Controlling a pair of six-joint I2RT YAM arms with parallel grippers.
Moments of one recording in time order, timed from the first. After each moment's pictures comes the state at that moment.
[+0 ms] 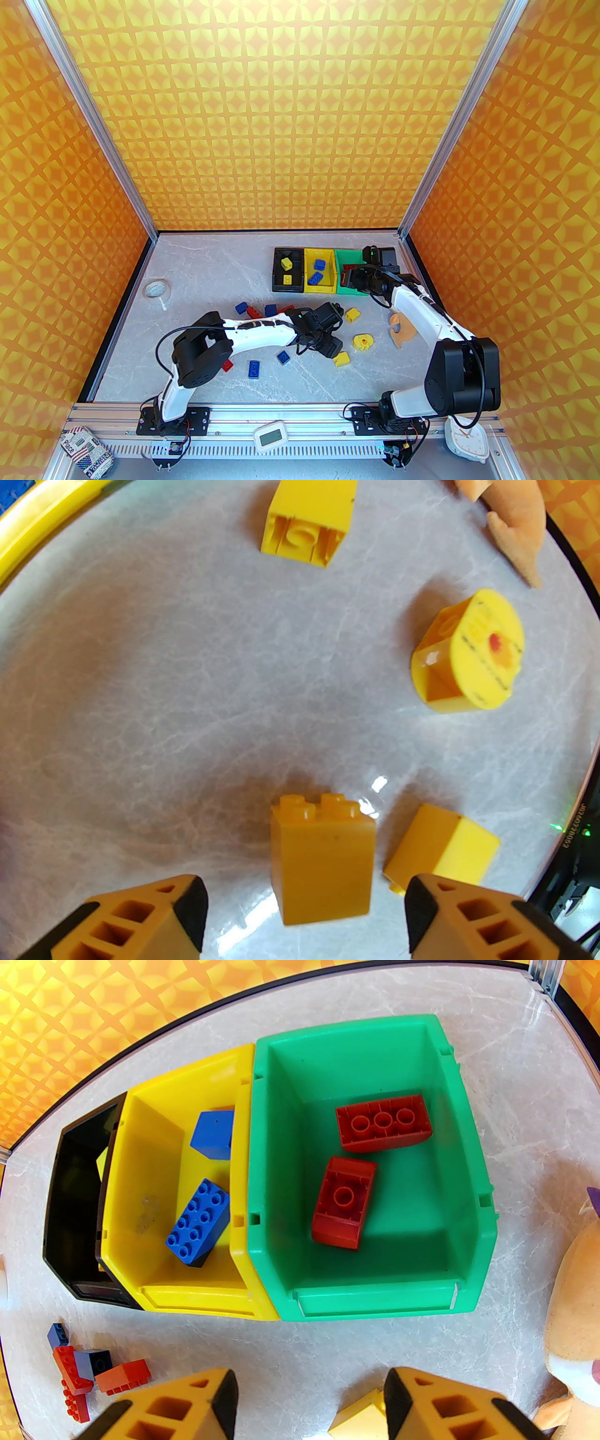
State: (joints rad) left arm -1.11 2.09 1.53 -0.47 0.04 -0.40; right arm 0.05 1.45 1.05 -0.48 -0.13 0.26
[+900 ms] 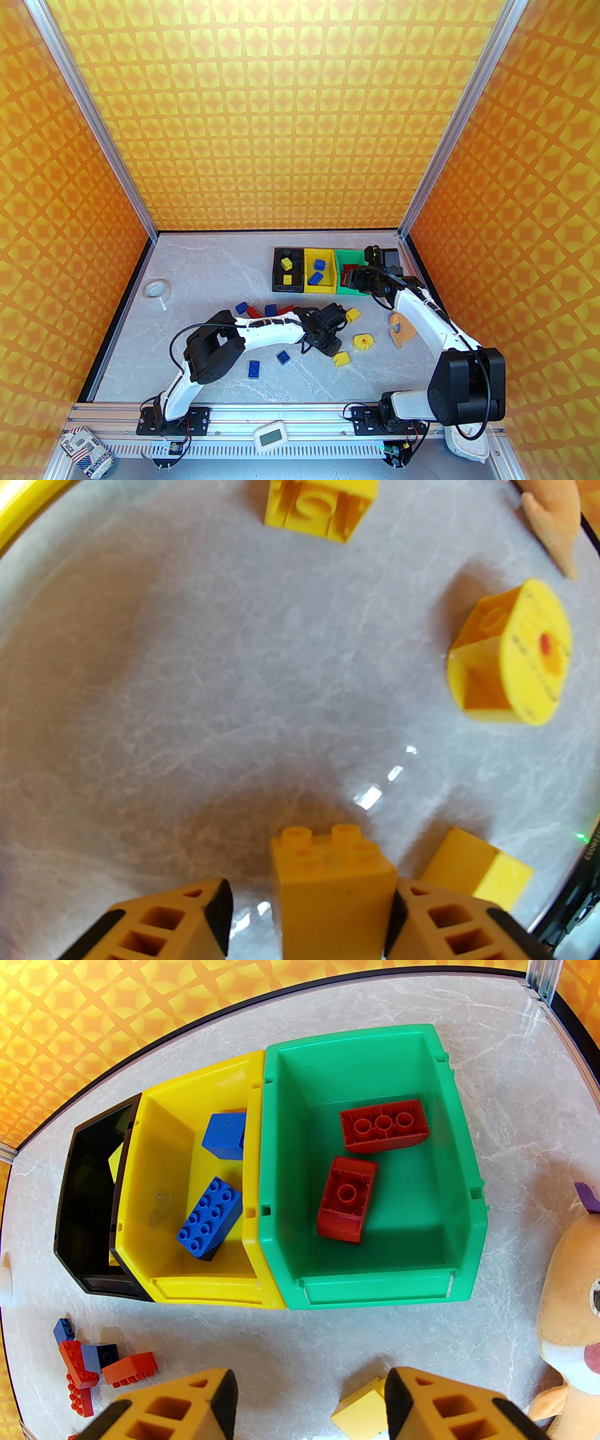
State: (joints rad) left arm -1.11 2.18 1.61 -0.55 0.02 -0.39; right arm 0.05 1.41 1.04 -0.50 -0.14 0.26
